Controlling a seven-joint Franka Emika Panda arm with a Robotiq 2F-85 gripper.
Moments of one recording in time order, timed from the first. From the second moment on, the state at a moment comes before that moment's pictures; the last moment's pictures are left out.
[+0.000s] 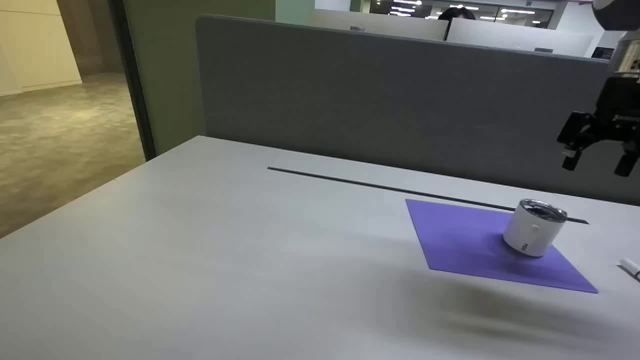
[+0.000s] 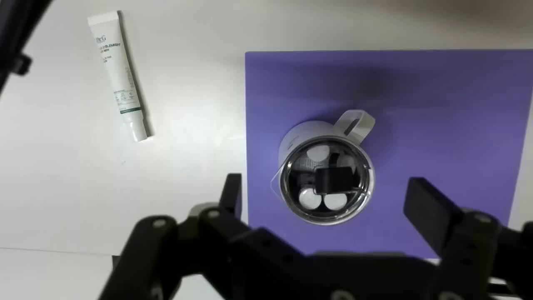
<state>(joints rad) -0.15 0.51 -0.07 -1.73 -0.01 2.17 -0.24</state>
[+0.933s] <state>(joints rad) -0.15 0.52 -0.07 -1.73 -0.01 2.17 -0.24</state>
